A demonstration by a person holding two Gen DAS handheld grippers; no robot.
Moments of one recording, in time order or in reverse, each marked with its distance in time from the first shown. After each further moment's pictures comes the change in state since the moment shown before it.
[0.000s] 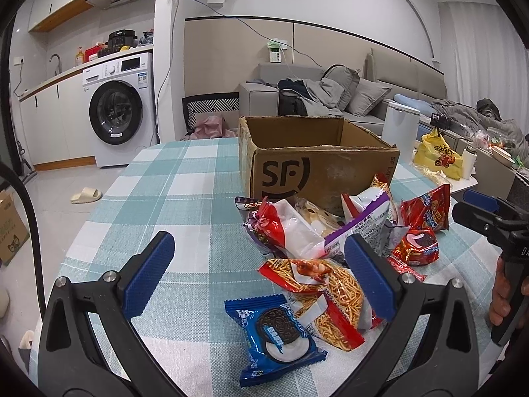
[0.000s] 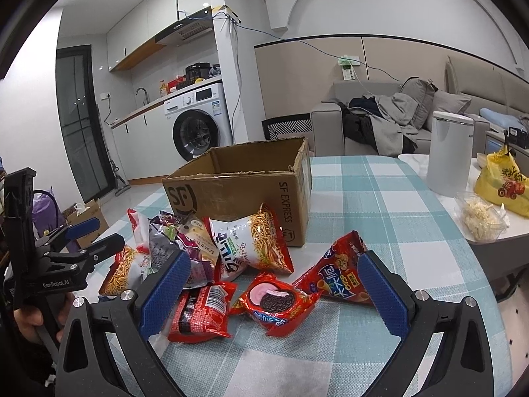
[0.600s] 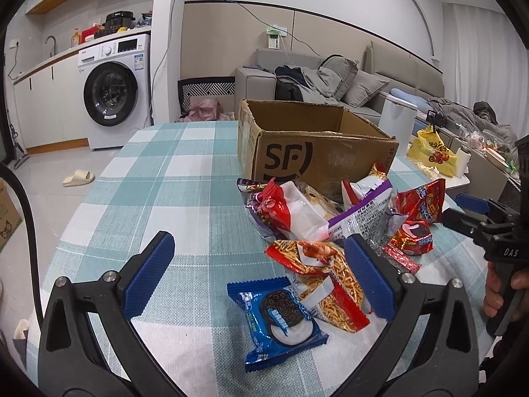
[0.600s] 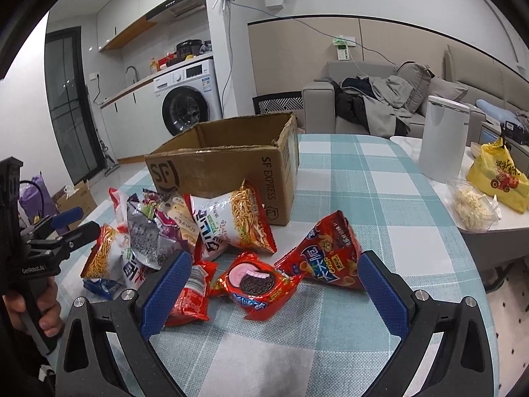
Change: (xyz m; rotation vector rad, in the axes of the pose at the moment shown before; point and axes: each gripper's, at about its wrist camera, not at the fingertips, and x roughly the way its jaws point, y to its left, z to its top) left arm 0.002 0.013 -0.003 -0.037 0.076 -0.043; right arm 0.012 -0.006 -0.001 -0.026 0.116 -0.045
